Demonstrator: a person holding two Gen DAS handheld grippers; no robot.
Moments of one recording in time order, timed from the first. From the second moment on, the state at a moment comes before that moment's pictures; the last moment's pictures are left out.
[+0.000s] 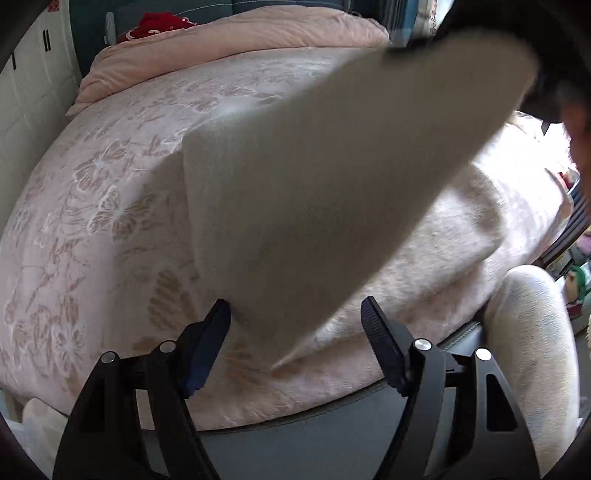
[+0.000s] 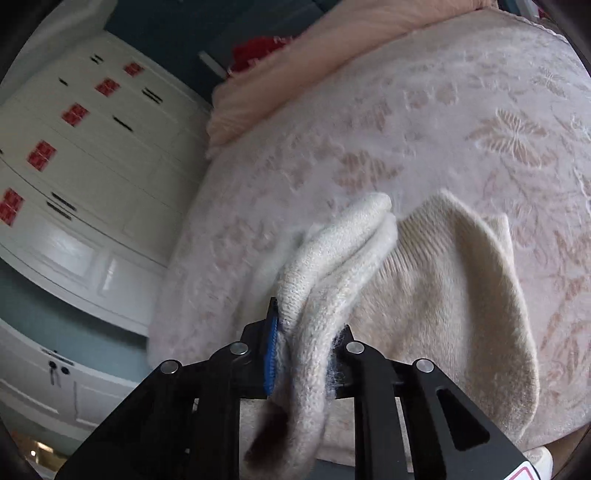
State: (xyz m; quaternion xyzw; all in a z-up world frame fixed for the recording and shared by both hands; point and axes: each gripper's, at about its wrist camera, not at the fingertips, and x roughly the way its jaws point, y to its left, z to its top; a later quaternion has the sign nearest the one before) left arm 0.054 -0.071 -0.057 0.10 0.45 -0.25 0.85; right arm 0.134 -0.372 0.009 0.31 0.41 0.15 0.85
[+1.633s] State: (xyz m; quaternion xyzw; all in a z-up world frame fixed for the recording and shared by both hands) left arm 0.139 -0.125 -0.052 -0.04 0.50 -0.27 0.82; right arm 0.143 -0.433 -0.097 0.20 0.47 0.06 0.86
